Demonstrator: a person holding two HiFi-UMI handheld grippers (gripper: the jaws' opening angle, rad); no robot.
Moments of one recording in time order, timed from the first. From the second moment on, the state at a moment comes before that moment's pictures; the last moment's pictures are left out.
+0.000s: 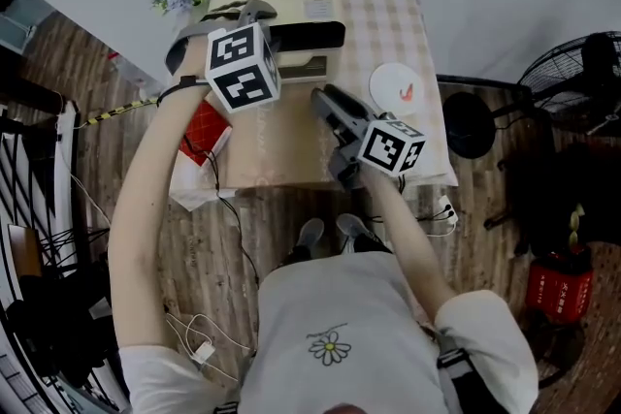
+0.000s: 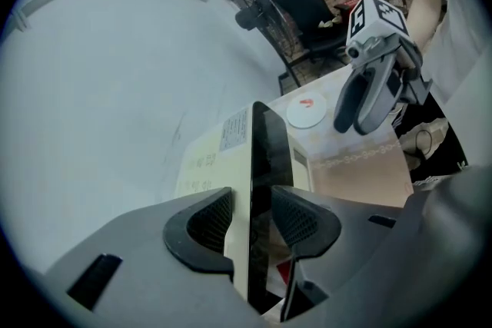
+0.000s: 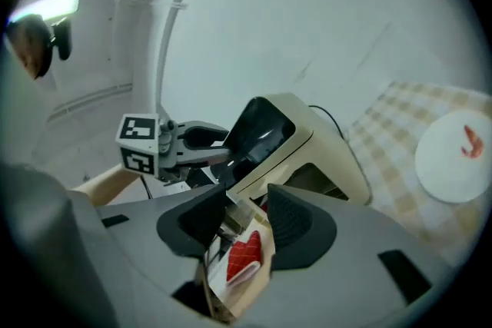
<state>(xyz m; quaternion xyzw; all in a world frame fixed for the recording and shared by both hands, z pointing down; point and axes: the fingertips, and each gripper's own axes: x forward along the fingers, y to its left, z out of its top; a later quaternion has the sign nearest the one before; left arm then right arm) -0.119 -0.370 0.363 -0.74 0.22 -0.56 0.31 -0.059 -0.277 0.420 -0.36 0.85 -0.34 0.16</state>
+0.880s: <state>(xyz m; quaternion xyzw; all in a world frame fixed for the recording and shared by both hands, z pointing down) -0.119 -0.372 0.364 -0.74 0.21 -0.57 0.29 -0.117 -0.373 0.466 -0.33 0.69 -0.57 0.31</state>
